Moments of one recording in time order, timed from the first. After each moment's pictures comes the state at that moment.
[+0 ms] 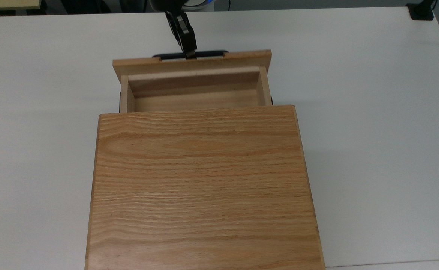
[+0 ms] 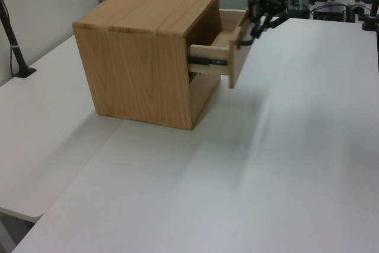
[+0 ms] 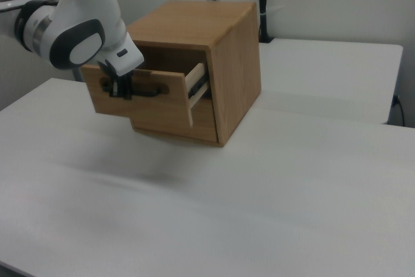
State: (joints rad) arm 0.07 -0.14 -0.07 -2.02 0.34 2.22 0.98
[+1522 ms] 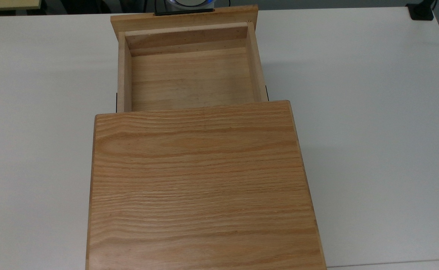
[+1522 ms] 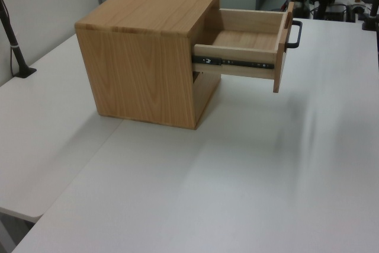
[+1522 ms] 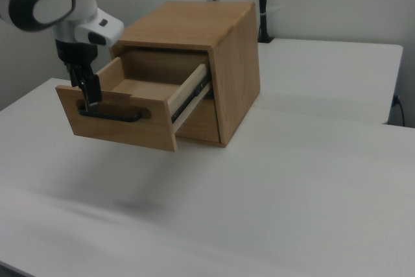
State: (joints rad) arm 0.08 -0.30 -0.12 -1.94 0.26 1.67 0.41
